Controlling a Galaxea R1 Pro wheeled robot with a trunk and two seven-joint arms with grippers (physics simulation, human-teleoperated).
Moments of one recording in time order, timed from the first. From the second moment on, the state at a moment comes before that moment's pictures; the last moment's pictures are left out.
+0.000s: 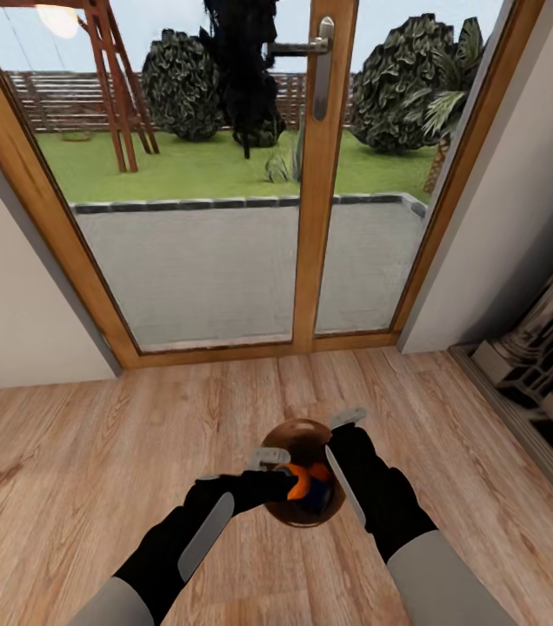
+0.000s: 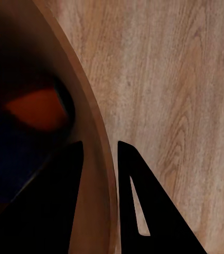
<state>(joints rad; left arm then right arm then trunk) -0.52 -0.08 -0.48 -0.98 0.57 0.54 -0.06 -0.64 0.13 0.29 -1.07 0.07 1.05 -0.27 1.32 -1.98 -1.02</state>
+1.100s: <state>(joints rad) -0.53 -0.09 -0.48 -0.91 0.57 0.47 -0.07 -0.64 0.14 0.34 -1.03 0.03 1.05 -0.26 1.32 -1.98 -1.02</state>
